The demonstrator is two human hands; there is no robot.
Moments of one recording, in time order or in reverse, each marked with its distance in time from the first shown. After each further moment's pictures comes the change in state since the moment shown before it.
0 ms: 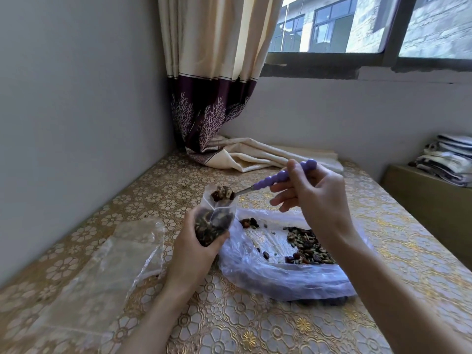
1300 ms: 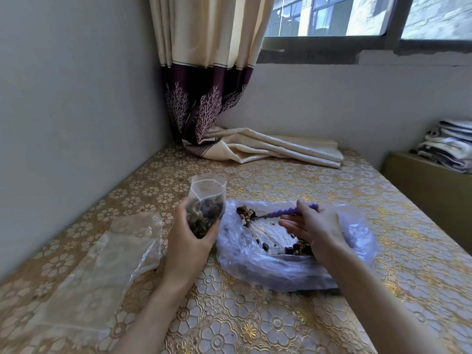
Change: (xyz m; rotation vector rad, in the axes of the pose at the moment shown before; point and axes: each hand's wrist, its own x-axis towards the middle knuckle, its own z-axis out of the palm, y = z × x) left_hand 0.002 -0.007 0.003 -0.025 0.106 0.041; right_hand -0.010 0.079 -0.022 0.137 0.242 0.631
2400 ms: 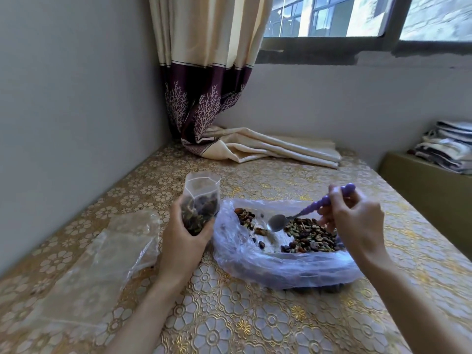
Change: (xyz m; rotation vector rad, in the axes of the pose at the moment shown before) left_hand 0.002 -0.005 0.000 0.009 0.029 -0.007; right_hand -0.014 -0.021 -0.044 -0.368 0.138 -0.574
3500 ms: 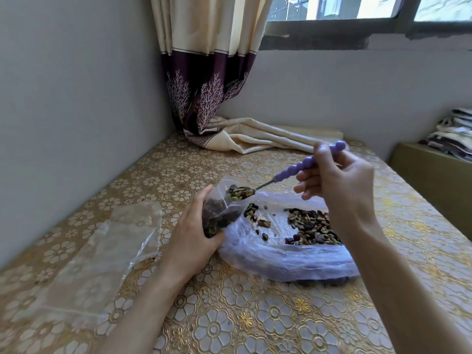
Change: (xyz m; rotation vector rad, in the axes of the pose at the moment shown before) left_hand -0.002 0.002 -0.004 0.324 -0.250 0.169; right_hand 0.000 -0.053 0.030 0.396 -0.112 0.002
